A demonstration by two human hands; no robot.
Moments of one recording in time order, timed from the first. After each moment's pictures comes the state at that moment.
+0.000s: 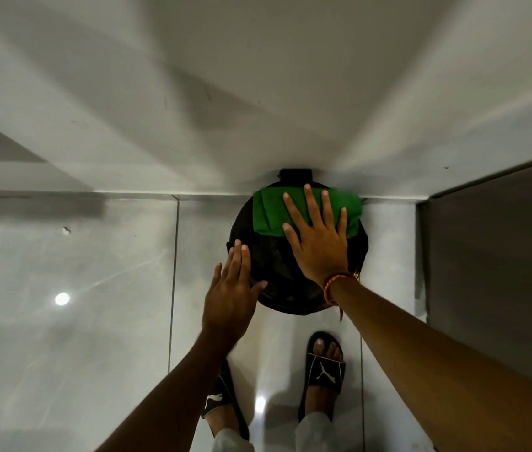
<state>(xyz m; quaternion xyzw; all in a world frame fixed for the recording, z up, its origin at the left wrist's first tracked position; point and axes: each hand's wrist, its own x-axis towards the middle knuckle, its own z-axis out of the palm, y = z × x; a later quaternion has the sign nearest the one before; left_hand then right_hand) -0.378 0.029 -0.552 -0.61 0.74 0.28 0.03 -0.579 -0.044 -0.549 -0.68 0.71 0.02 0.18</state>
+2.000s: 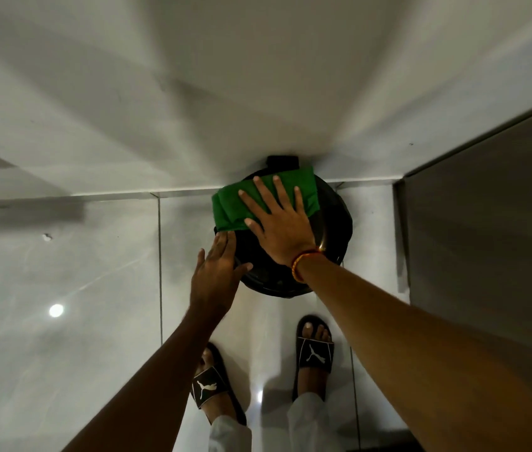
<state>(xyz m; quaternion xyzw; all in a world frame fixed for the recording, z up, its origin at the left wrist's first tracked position) -0.394 0.010 -0.539 -0.62 0.71 0.34 0.01 -0.569 -0.047 -0.537 -0.75 0.63 0.06 0.19</state>
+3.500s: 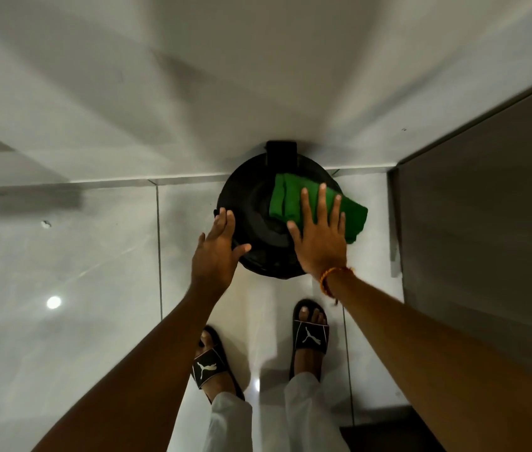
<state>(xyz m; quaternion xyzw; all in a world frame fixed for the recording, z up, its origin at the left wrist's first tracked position) -0.395 0.011 -0.542 -0.61 0.70 0.37 0.00 -0.615 0.029 -0.532 -0.59 0.78 0.04 0.23</state>
